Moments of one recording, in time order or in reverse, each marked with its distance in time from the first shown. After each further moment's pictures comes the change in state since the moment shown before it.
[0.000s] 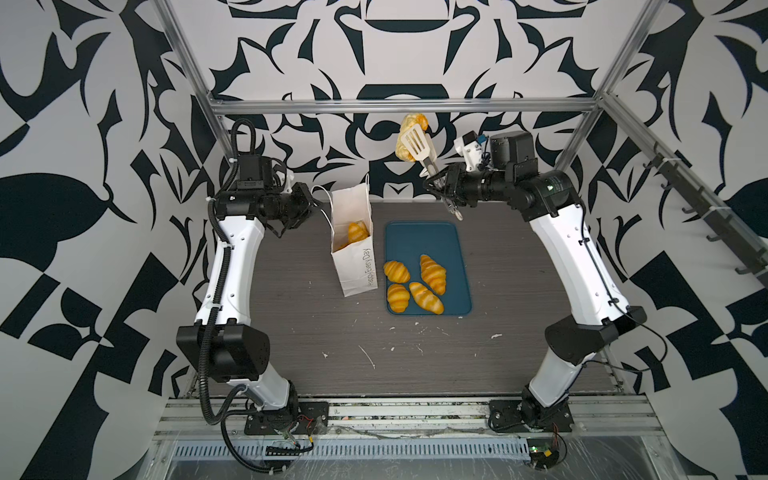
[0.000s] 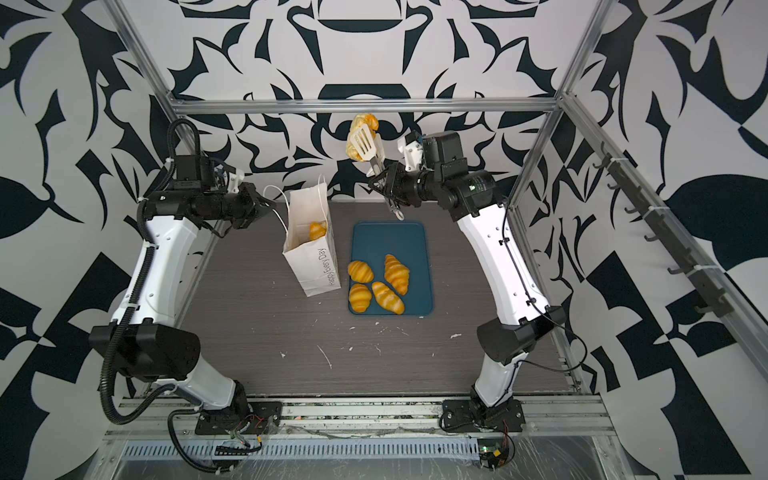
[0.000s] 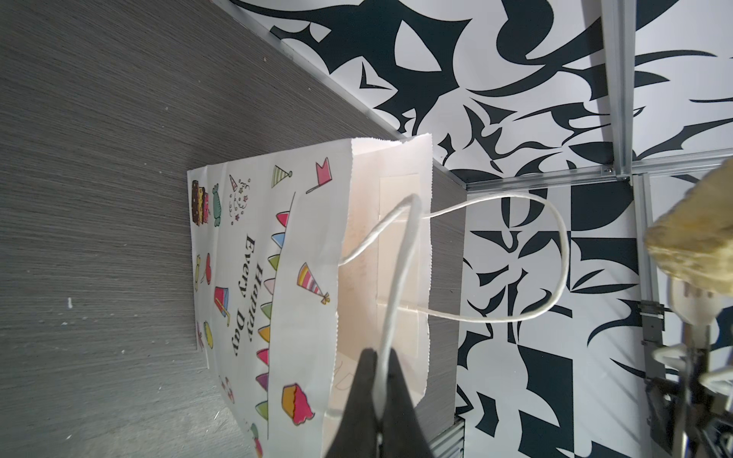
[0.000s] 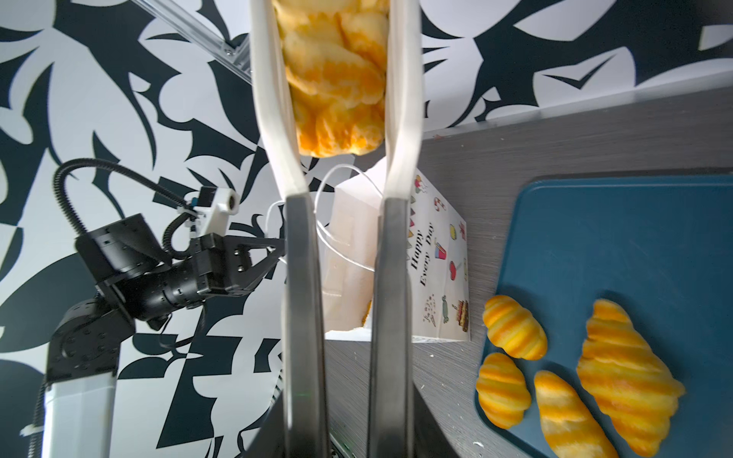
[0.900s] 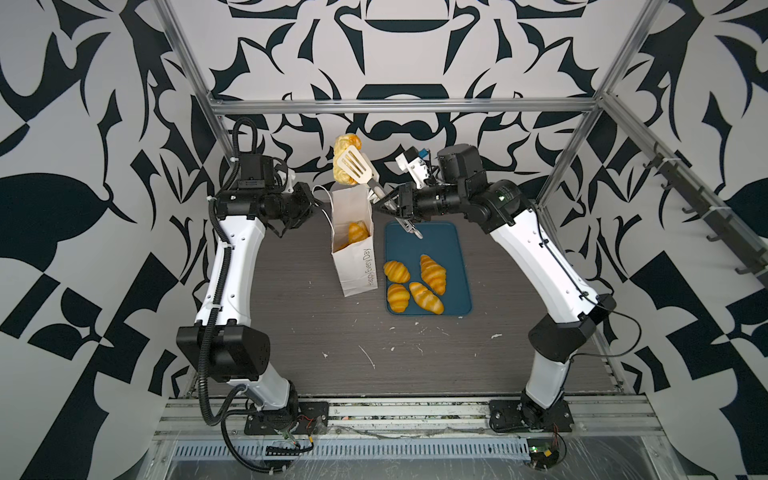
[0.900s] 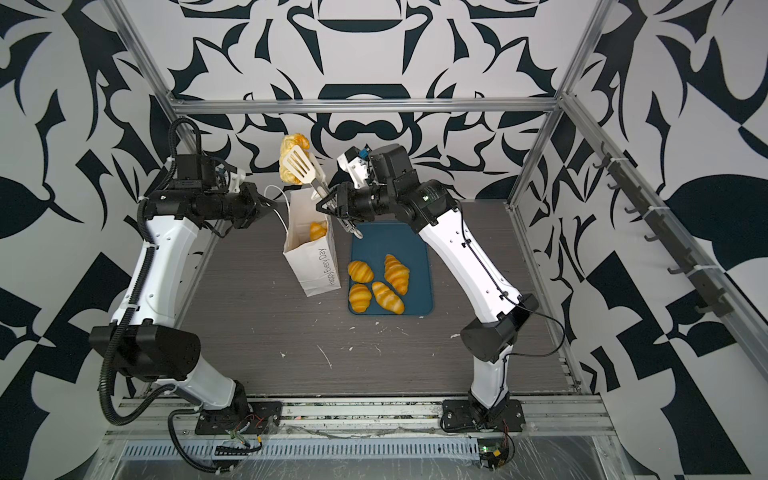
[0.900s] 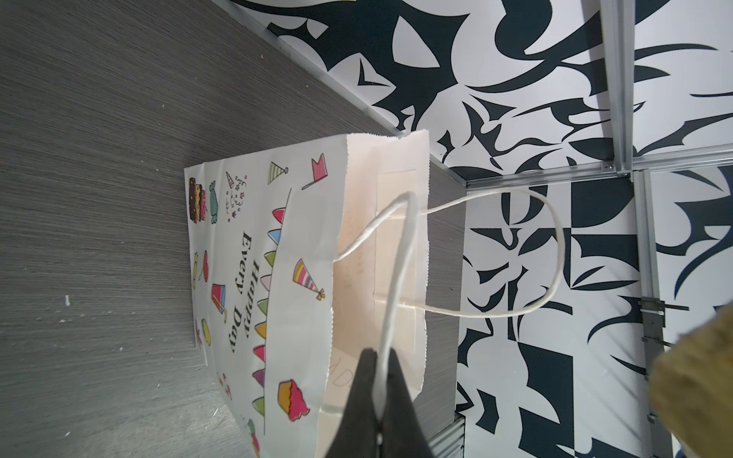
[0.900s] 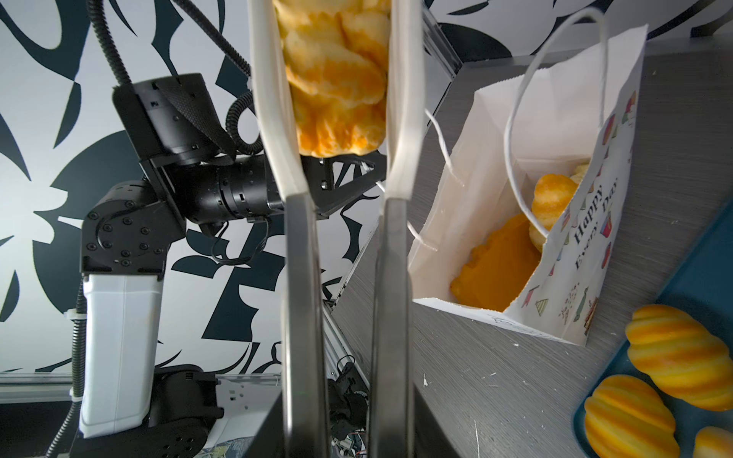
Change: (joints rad) left arm -0.008 0.000 0.011 -0.013 -0.007 0.000; right arm 0.213 0.088 0.008 0.072 -0.093 -0.020
